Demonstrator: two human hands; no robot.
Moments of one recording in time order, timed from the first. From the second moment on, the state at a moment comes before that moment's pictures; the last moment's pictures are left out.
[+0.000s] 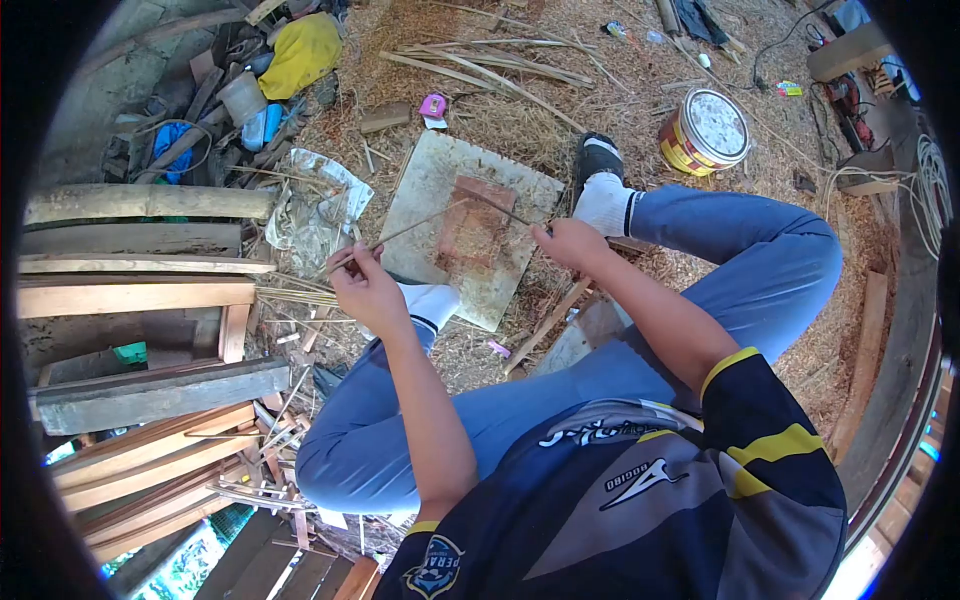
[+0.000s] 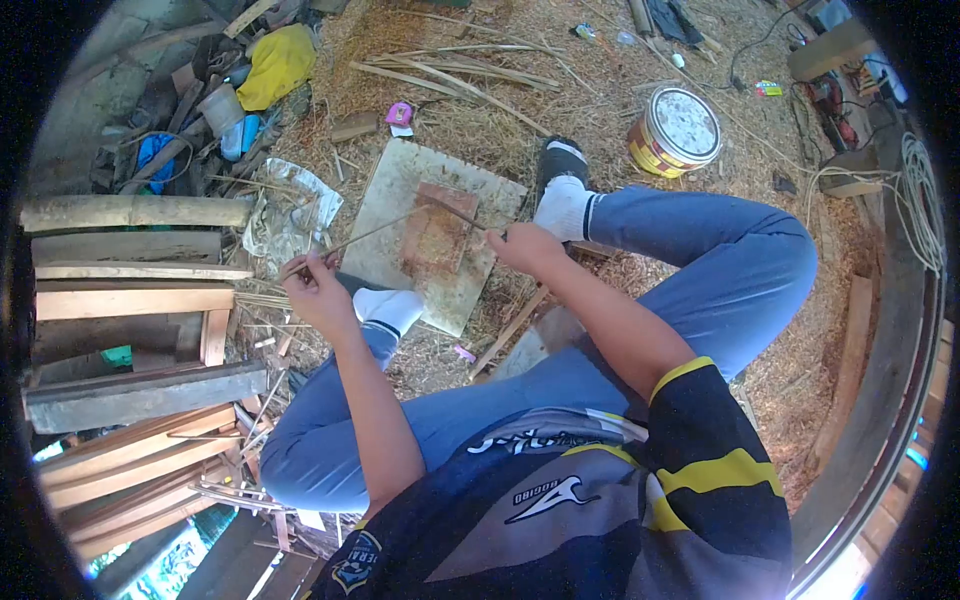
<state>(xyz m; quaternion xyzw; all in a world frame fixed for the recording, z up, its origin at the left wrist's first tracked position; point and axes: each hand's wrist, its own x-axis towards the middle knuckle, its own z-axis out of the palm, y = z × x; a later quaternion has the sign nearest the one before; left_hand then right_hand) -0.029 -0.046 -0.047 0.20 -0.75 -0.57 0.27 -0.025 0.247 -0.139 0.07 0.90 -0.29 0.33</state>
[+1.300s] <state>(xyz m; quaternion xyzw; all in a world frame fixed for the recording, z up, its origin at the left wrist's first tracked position) -0.029 -0.031 -0.045 0.19 -0.77 -0.53 0.30 -0.027 0.258 -0.149 0.07 0.89 -0.30 0.33</state>
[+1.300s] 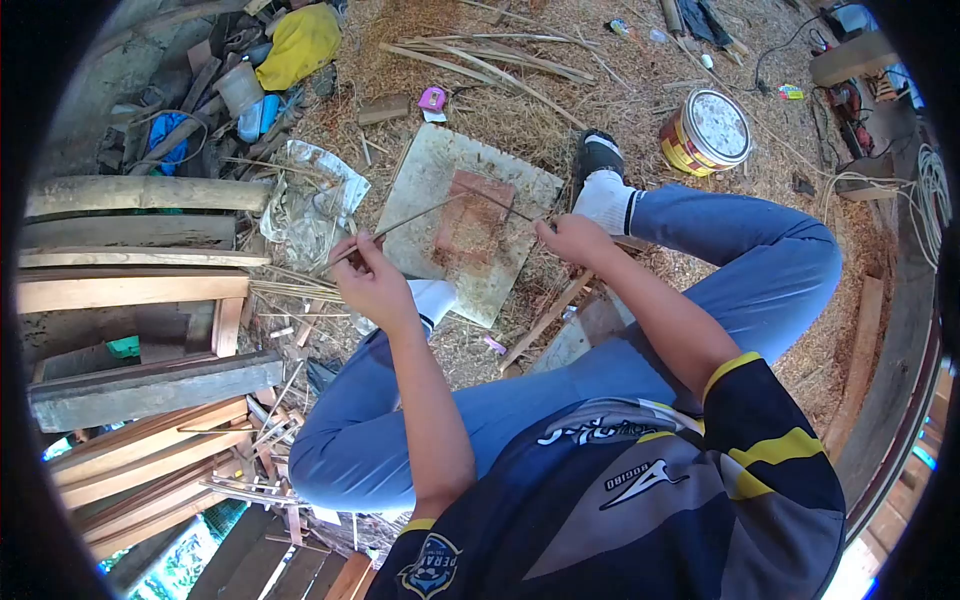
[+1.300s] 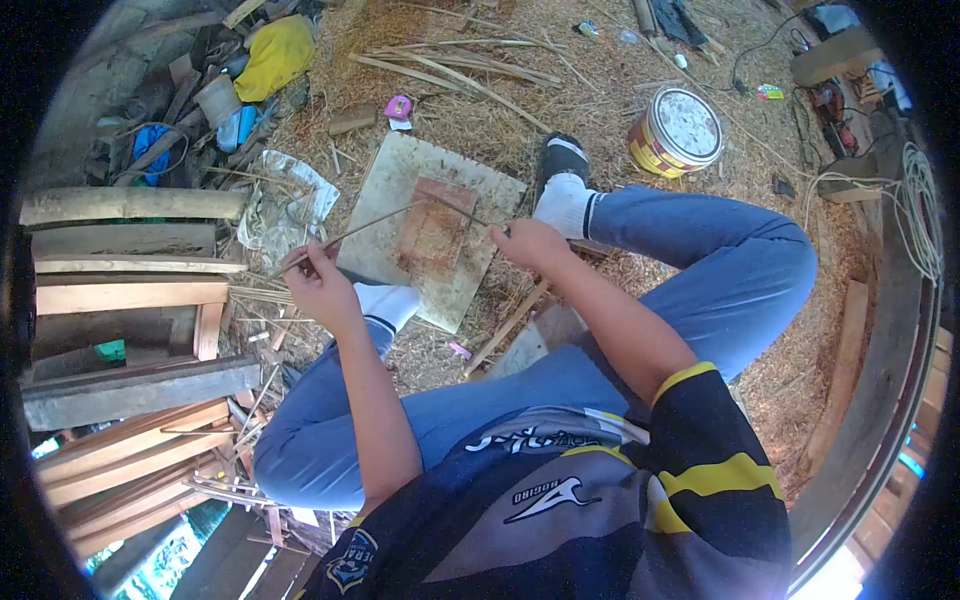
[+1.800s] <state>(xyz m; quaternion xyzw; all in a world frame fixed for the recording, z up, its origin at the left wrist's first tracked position) -0.030 -0.030 -0.040 0.15 -0.81 -0.50 0.28 -0.019 0.249 -0.114 0.04 0.88 -0.33 0.34</state>
